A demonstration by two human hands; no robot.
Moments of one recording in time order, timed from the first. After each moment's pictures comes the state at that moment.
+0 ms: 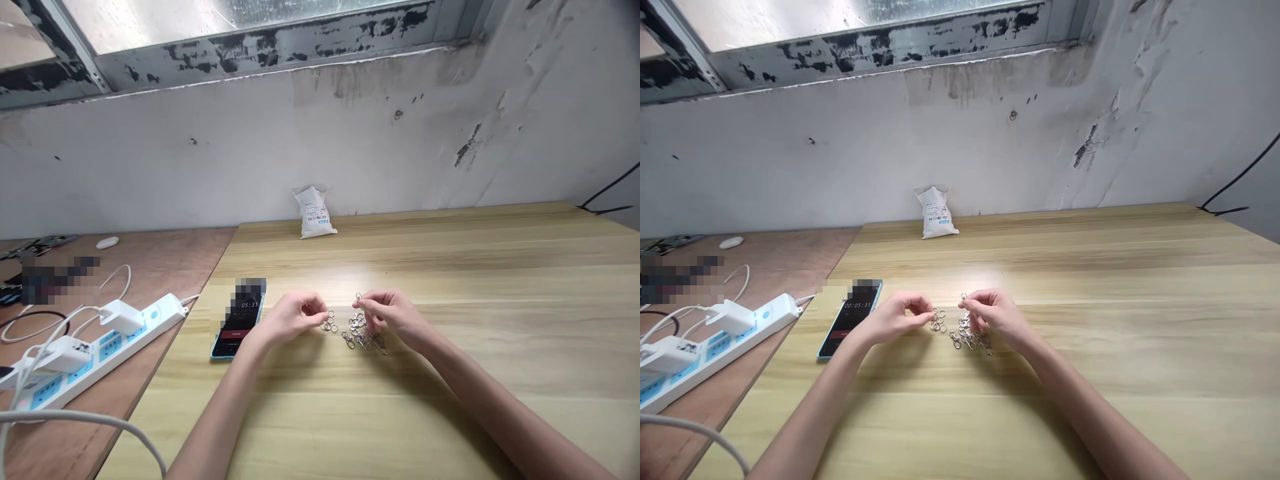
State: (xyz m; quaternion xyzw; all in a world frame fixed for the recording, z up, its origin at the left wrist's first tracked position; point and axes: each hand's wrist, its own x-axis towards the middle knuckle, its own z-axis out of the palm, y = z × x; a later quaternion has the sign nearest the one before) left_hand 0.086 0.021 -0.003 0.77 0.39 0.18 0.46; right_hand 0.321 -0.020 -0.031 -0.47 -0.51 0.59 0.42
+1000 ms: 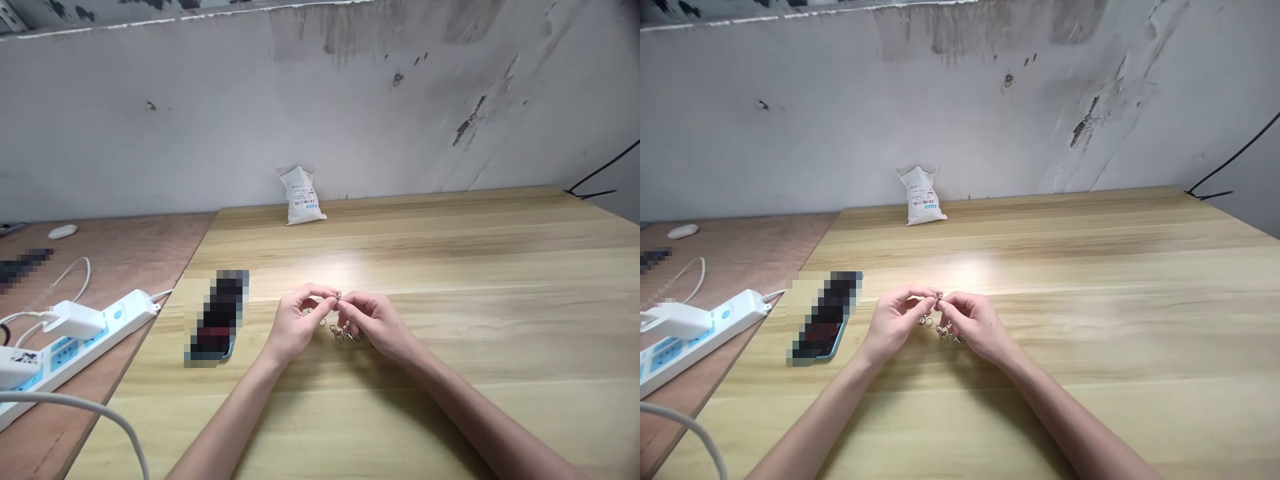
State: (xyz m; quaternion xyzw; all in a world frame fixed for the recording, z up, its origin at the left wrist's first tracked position) left_hand 0.124 -0.005 -0.031 0.65 0.37 0.41 0.52; right_hand 0.303 -0.038 -0.034 -0.44 -0.57 0.54 0.43
